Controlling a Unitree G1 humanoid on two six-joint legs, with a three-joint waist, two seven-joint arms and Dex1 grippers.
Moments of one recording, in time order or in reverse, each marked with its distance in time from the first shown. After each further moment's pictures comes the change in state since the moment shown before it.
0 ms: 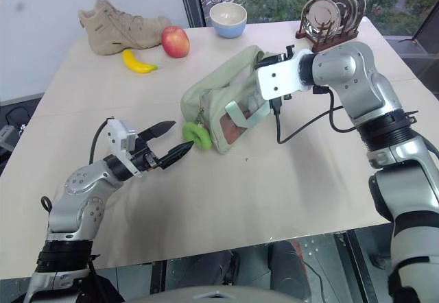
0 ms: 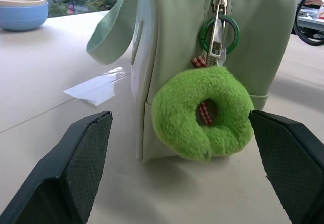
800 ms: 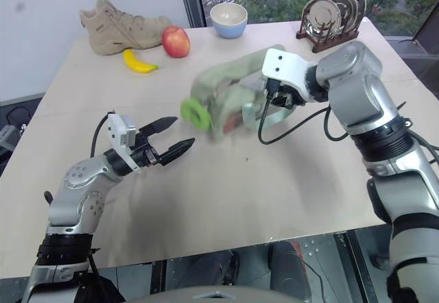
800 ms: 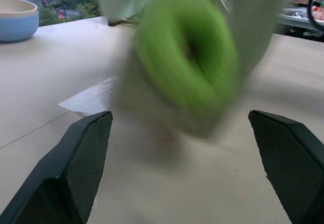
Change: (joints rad) left arm -0.059 0.013 -0.005 0.027 -0.001 0.007 -0.043; right arm 0.076 0.041 -0.016 -0.432 0.118 1.167 0.234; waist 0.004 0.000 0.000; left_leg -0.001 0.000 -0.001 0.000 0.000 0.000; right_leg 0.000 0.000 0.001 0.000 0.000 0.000
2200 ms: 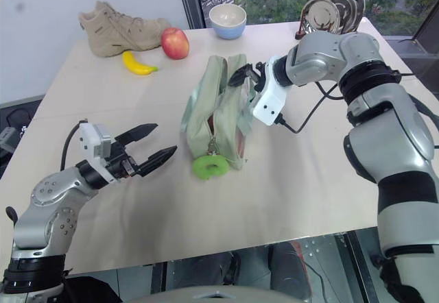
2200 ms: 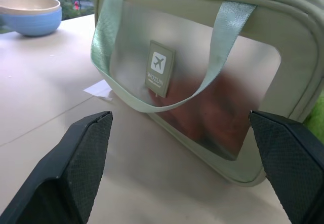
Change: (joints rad) left arm 0.181 0.077 0.118 -0.169 -0.058 0.038 0.038; right arm -0.455 0.106 0.270 1.076 -0.645 -1.971 -0.685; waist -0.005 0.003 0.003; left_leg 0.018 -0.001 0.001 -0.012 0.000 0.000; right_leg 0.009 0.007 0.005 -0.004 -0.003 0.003
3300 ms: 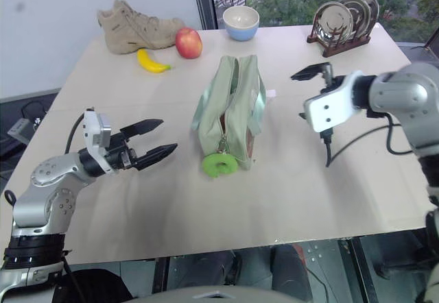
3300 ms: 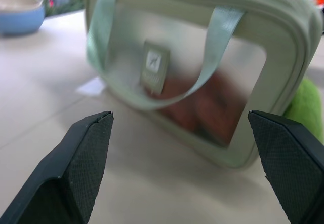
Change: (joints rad) left arm -0.151 0.051 -0.019 0.152 -0.002 0.044 -0.177; right arm 0.564 -0.379 -0.337 -0.833 0.595 0.560 0.543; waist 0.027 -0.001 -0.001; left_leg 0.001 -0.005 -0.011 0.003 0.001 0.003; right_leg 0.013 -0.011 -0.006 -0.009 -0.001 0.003
